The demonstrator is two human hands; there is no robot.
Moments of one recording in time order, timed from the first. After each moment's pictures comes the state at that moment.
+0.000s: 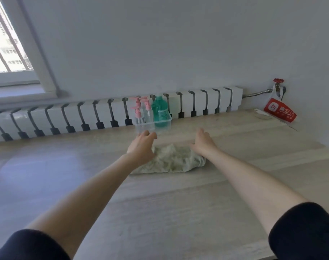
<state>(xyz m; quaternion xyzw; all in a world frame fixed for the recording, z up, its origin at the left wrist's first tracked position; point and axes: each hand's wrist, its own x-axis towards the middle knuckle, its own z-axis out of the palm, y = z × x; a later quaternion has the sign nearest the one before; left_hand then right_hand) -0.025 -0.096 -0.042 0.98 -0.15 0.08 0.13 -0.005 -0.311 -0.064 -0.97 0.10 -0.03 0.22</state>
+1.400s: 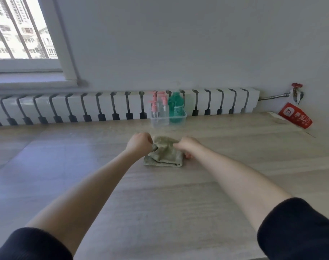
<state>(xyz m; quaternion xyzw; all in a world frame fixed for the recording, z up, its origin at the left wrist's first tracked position) -0.030 -0.037 -0.052 0.97 0.00 0.03 0.23 -0.015 -0.207 -0.051 -0.97 0.08 0.14 0.20</state>
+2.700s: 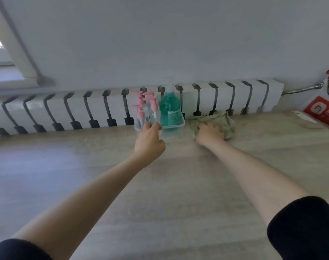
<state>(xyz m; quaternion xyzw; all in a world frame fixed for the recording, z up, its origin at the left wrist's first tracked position) 0.104 -0.107 -0.069 0.96 -0.05 0.12 0.24 0.169 -0.301 -0.090 -0.99 0.09 0.01 0.10</state>
